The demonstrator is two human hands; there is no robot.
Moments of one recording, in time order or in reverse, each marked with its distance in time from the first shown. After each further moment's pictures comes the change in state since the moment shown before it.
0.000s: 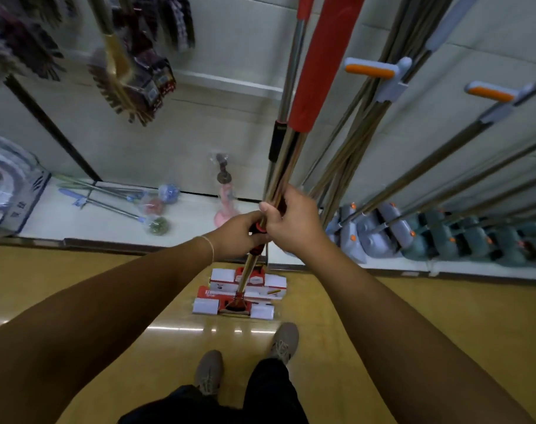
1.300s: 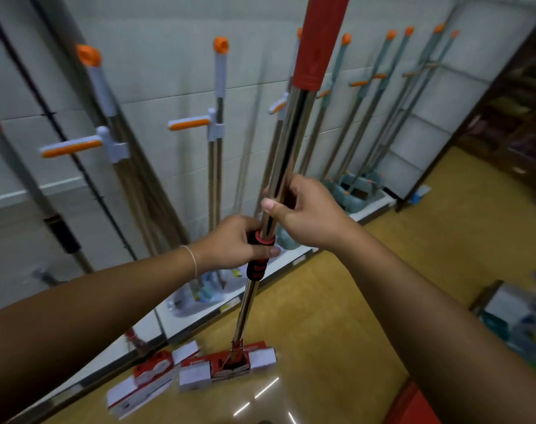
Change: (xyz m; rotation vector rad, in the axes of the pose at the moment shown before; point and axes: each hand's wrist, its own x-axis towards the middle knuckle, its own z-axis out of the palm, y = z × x) left_hand 0.081 0.307 0.238 0.094 -0.386 0.423; right_hand -0.173 0.163 -0.345 0.056 0.392 0.170
